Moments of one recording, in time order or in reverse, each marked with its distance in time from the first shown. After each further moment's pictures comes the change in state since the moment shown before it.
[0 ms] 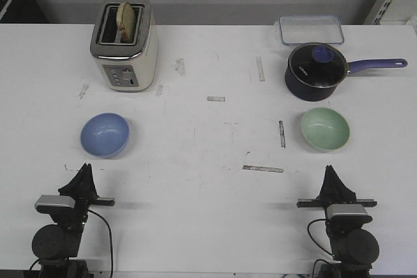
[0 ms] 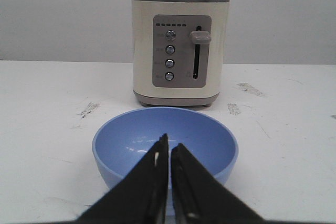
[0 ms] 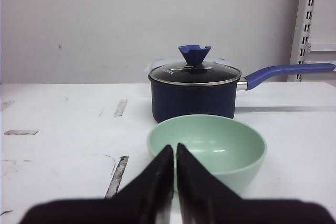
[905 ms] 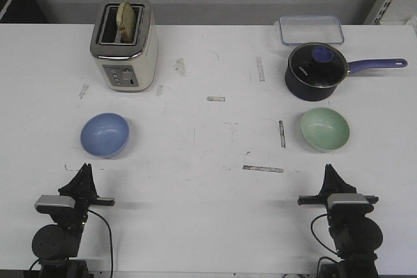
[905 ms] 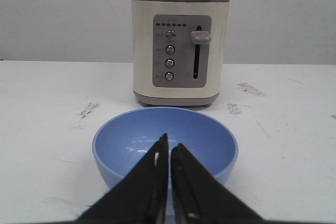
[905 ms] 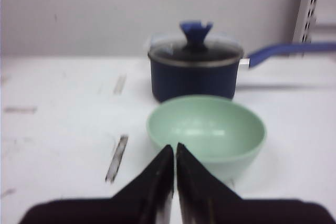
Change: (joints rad) left arm 0.000 0.000 0.000 0.000 0.000 0.000; right arm 0.000 0.190 0.153 -0.142 0.000 0.006
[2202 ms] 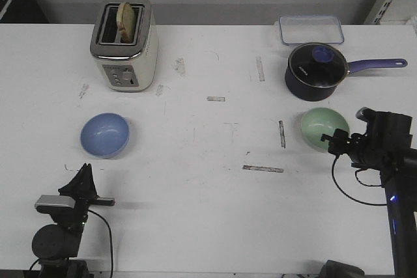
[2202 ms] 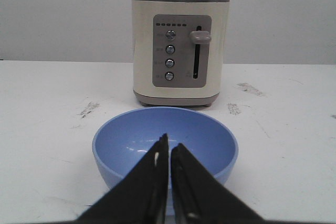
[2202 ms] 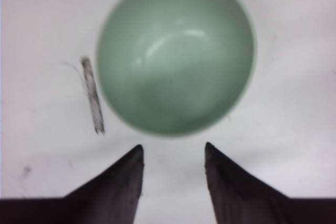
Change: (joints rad) left arm 0.000 0.000 0.000 0.000 0.000 0.000; right arm -0.301 1.034 0.947 -0.786 -0.288 0.183
